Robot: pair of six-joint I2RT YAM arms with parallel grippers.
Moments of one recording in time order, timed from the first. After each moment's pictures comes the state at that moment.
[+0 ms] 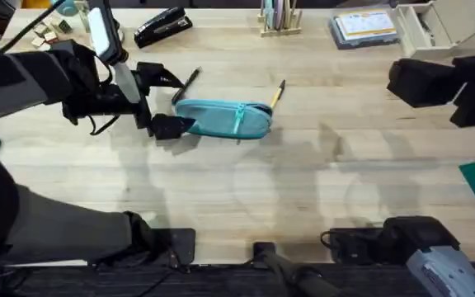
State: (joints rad) left arm 0.32 1.62 0.86 -0.66 1.06 1.42; right arm 0.00 0.60 0.91 -0.78 -0.10 0.01
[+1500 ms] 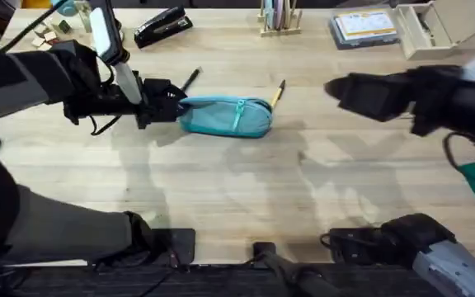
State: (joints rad) left arm 0.31 1.62 0.86 -0.67 1.07 1.43; right arm 0.23 0.70 0.91 -0.77 -0.41 0.28
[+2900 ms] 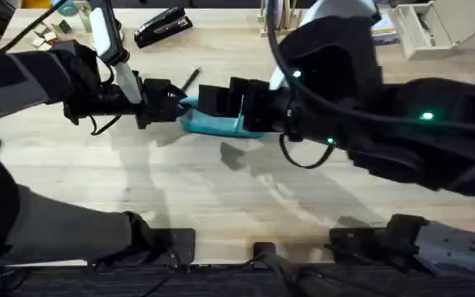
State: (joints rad) left arm 0.31 1.62 0.86 -0.67 1.07 1.43; right arm 0.92 1.23 0.92 -0.33 0.12 0.85
